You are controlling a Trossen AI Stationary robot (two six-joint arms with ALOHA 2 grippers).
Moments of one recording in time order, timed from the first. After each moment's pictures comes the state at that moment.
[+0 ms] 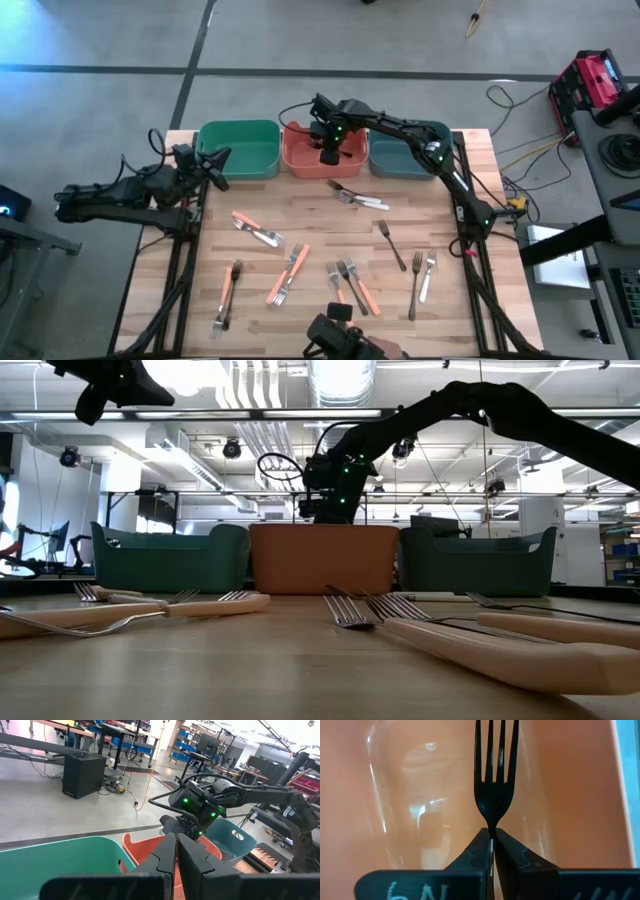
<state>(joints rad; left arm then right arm) -0.01 0.47 0.63 -0.29 -0.86 -0.46 -0.58 2.41 2.20 -0.98 -0.11 -0.45</state>
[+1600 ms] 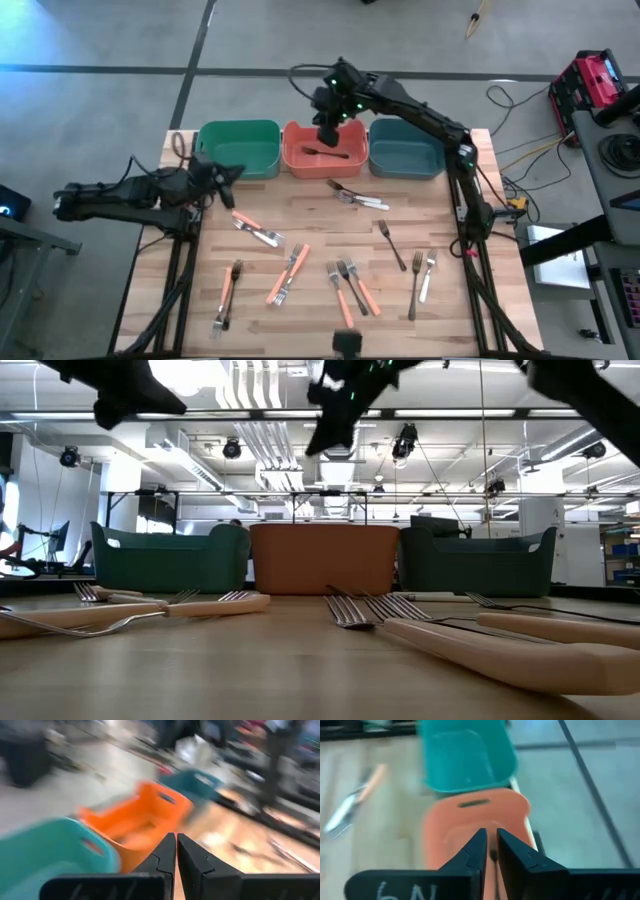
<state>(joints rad) -0.01 0.54 0.63 -0.37 -0.54 -0.36 -0.49 2.09 2.33 -1.00 -0.21 -0.32</state>
